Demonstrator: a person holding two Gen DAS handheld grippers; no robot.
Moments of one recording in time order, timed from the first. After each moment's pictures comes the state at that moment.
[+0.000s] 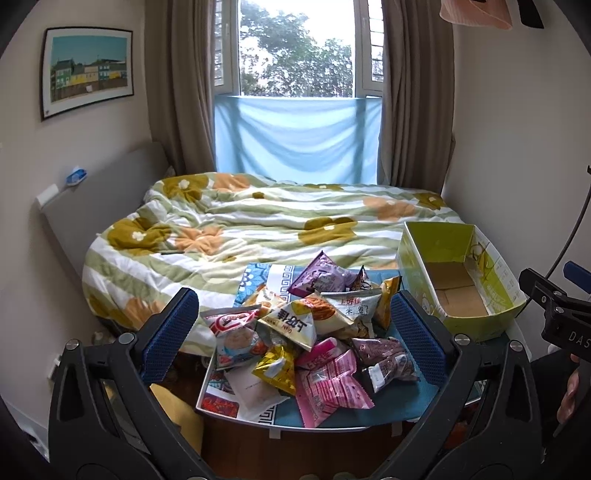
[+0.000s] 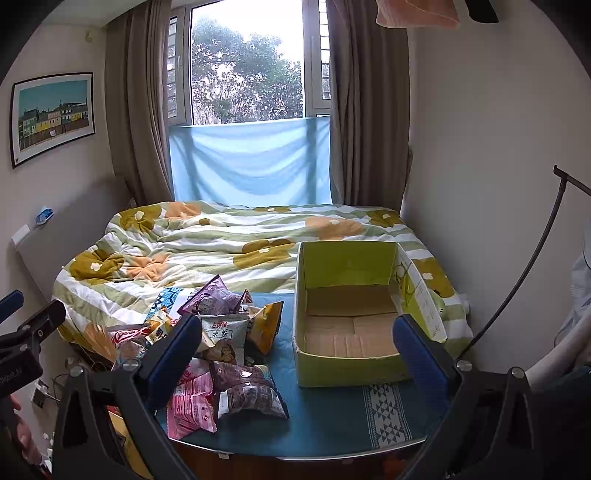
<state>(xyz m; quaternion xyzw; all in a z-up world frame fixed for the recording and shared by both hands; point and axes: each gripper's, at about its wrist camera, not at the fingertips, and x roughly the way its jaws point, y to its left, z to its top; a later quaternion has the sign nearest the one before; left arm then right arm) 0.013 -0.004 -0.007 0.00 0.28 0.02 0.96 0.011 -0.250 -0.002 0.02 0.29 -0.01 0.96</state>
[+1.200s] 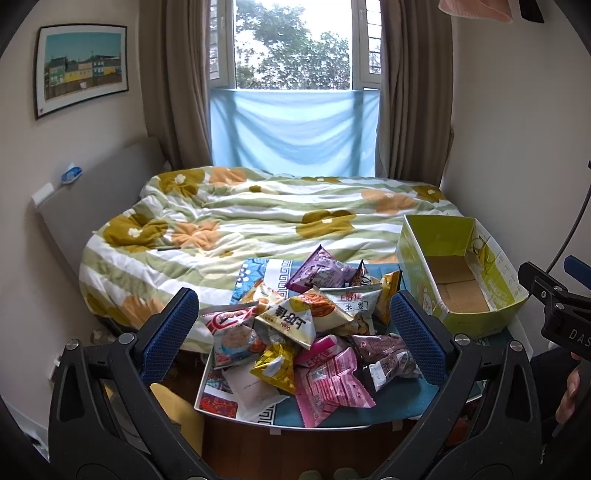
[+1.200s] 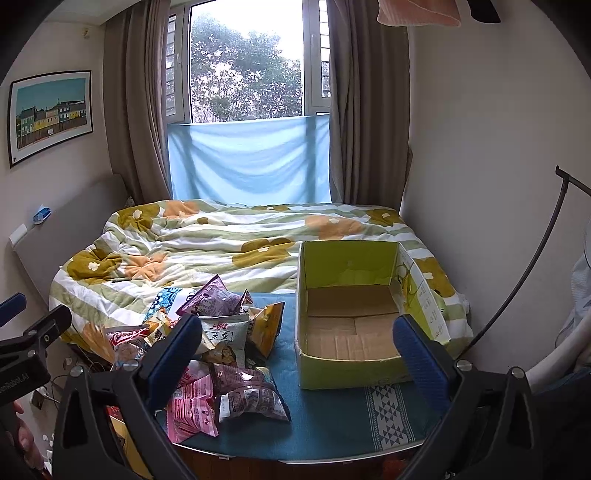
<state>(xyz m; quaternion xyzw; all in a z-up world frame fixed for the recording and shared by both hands) 0.025 -0.007 -0.015 0.01 0.29 0.02 0.96 0.018 -0.246 -0.002 0.02 0.29 -0.02 0.96</state>
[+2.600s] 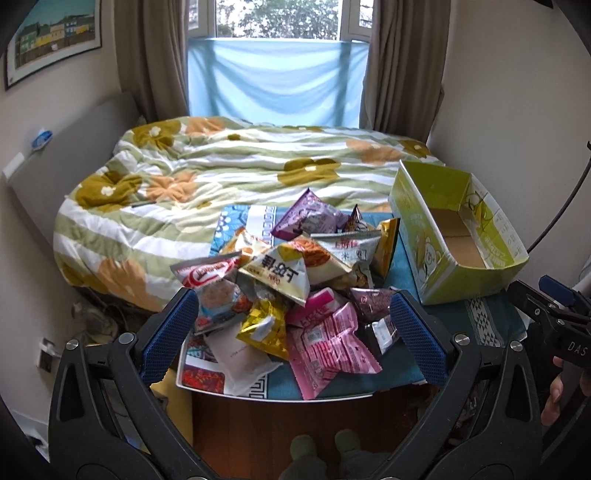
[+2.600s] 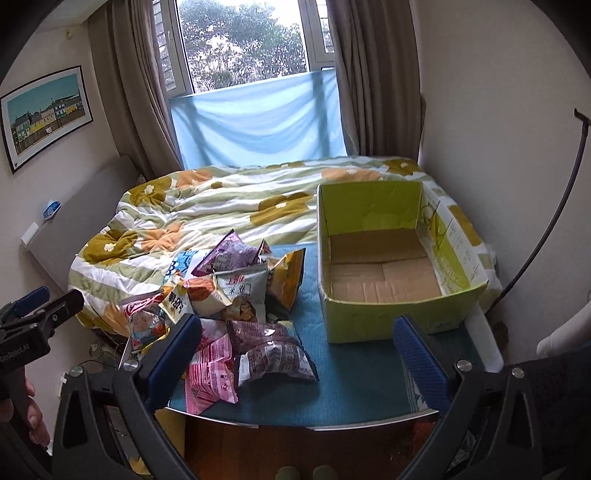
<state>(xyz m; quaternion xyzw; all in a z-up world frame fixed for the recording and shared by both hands) 0.057 0.014 -0.082 -0.01 0.40 -0.03 0.92 0.031 -0.251 -0.064 0.08 0.38 0.03 0.92</state>
